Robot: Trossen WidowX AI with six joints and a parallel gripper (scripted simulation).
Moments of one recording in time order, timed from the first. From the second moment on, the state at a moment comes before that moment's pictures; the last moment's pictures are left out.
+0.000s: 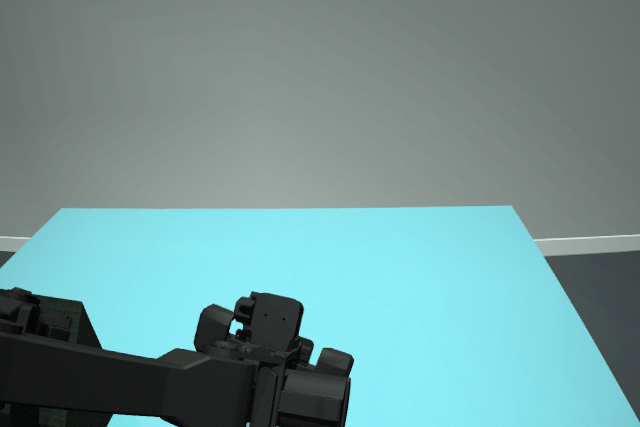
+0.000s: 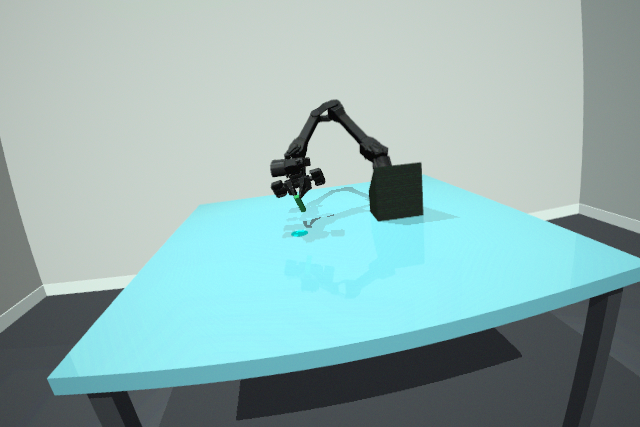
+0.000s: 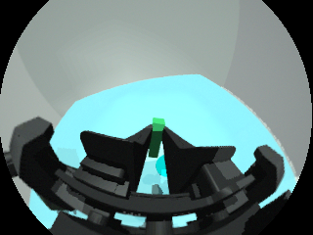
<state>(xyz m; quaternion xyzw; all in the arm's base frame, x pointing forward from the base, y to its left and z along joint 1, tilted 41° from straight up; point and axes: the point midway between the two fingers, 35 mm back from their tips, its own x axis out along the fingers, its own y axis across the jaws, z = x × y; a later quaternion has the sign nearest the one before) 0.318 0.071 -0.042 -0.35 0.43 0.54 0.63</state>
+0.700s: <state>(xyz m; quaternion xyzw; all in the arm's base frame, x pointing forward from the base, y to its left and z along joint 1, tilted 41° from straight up) 0.320 0.068 -0.032 -0.34 0.36 0.56 0.66</state>
